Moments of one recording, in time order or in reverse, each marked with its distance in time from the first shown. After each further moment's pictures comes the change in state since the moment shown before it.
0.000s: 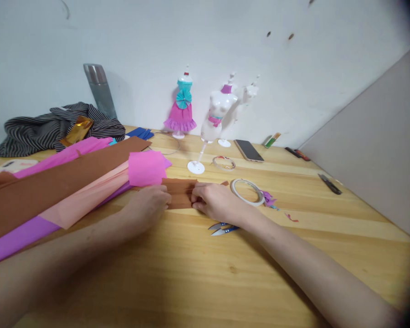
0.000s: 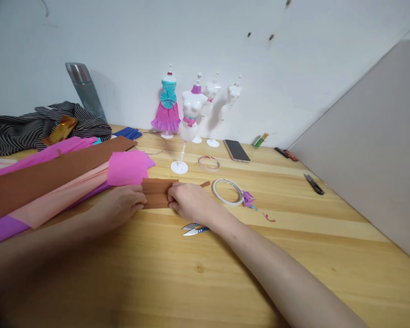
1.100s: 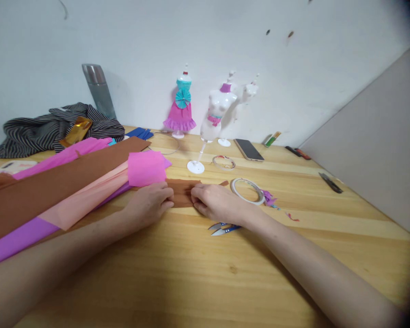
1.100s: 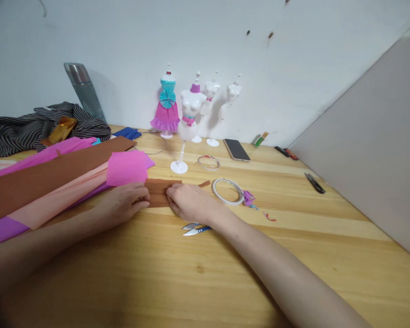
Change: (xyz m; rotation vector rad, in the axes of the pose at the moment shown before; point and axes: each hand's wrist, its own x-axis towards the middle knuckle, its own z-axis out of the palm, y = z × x) left_hand 0.003 0.007 -0.001 -0.030 0.055 -0.015; right_hand -0.003 0.003 -0.001 -0.028 -0.025 -0.127
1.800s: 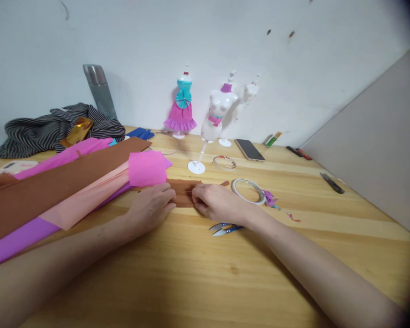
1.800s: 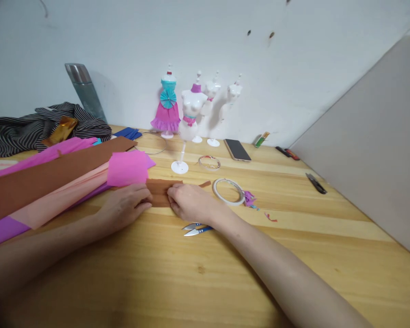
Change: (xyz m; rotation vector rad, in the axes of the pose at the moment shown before) left_hand -0.001 0.003 0.009 0.063 0.030 -0.019; right_hand 0.002 -0.001 0.000 0.017 -0.004 0.004
